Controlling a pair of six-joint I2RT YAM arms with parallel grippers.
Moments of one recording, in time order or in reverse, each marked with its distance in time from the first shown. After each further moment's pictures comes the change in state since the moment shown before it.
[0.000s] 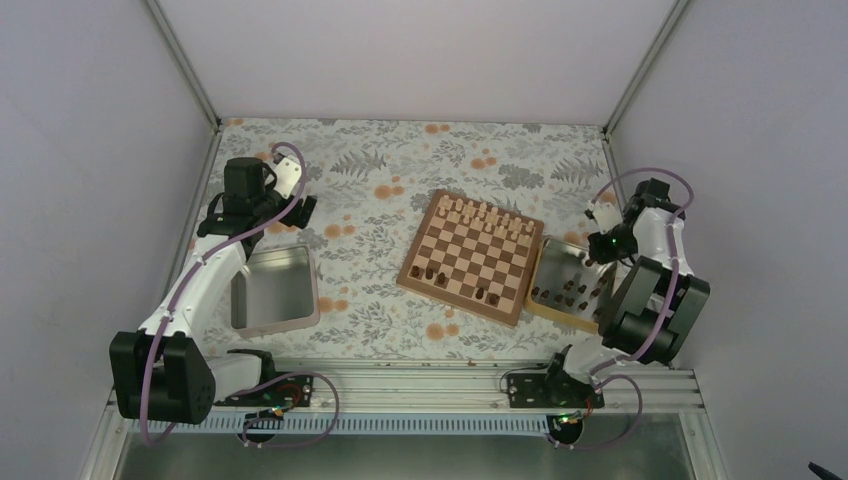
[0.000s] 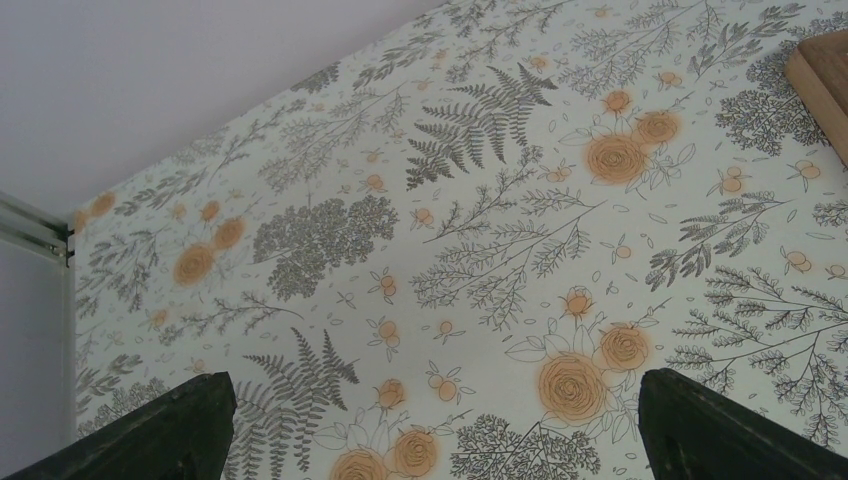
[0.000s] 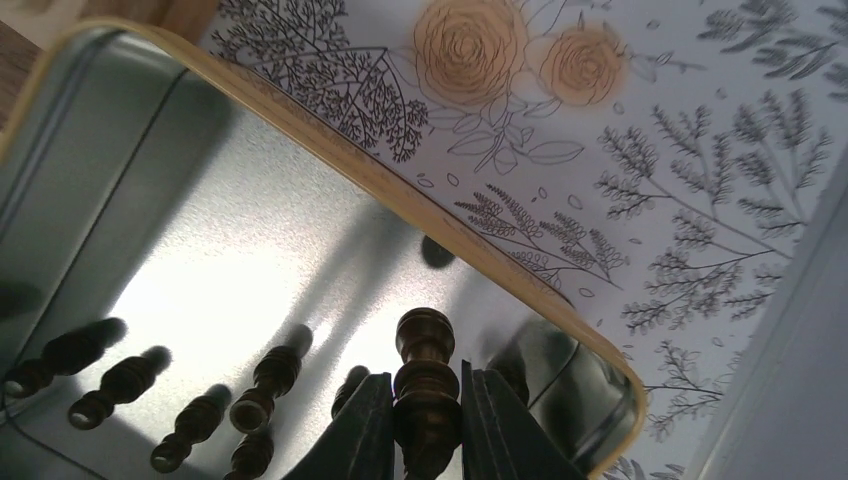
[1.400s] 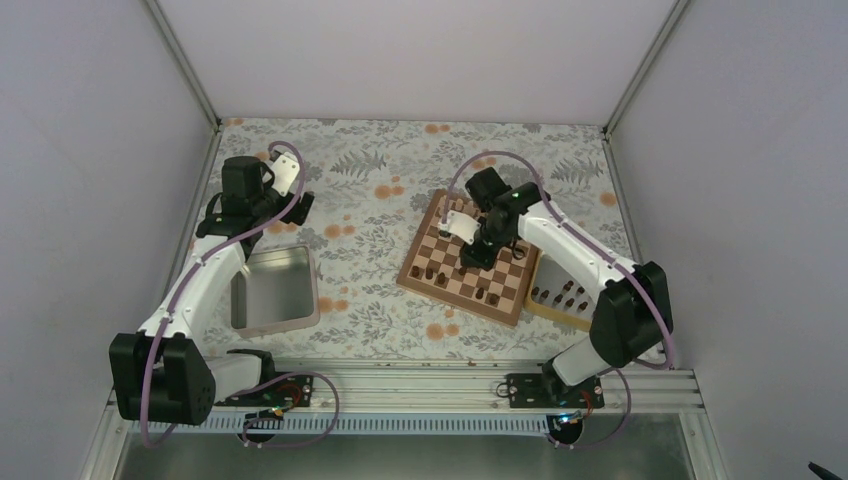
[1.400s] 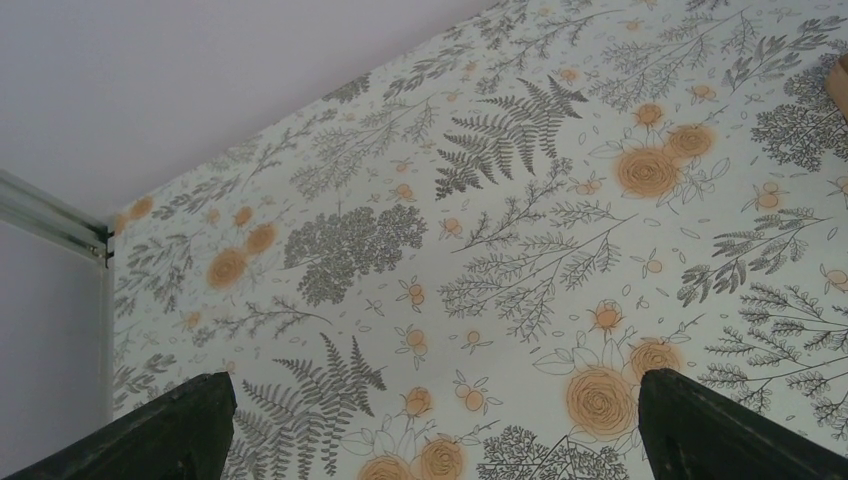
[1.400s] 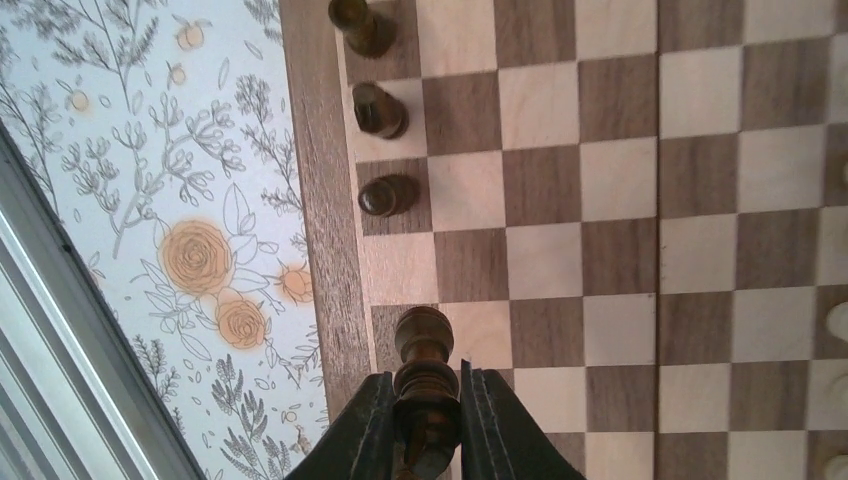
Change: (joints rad) left arm 0.006 -0.006 -0.001 0.030 -0.032 -0.001; right arm 0.983 -0.027 0.145 -0.142 -0.095 0.163
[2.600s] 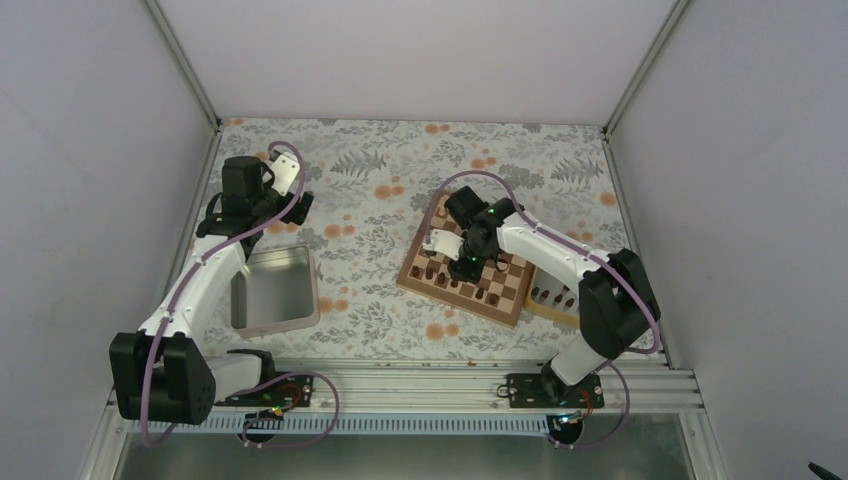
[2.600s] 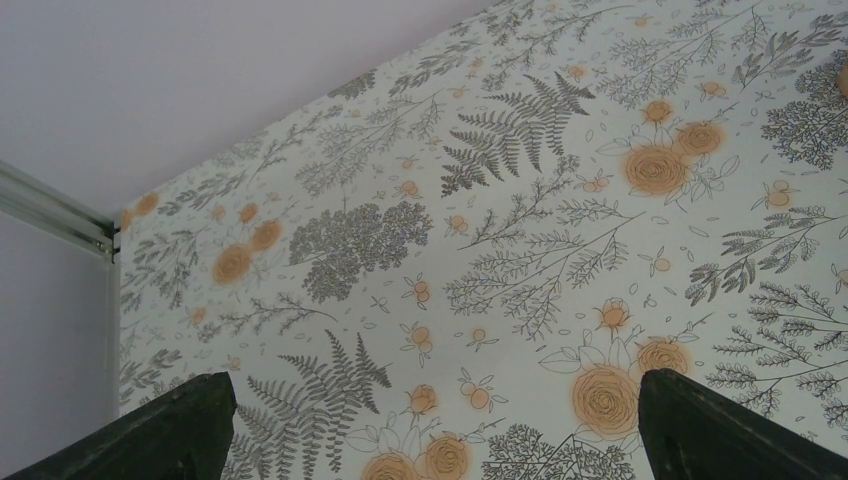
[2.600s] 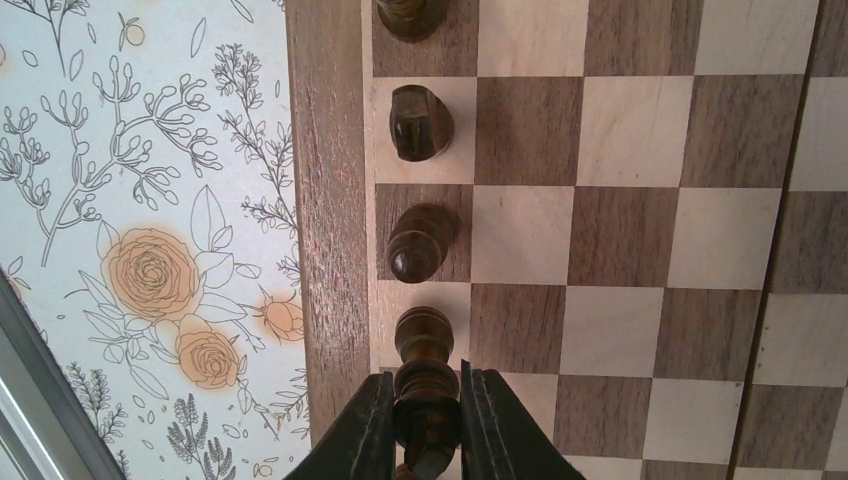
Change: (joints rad) left arm 0.001 0.004 0.000 0.001 -0.014 0.000; right arm 0.110 0.069 -0.116 0.145 0.063 0.001
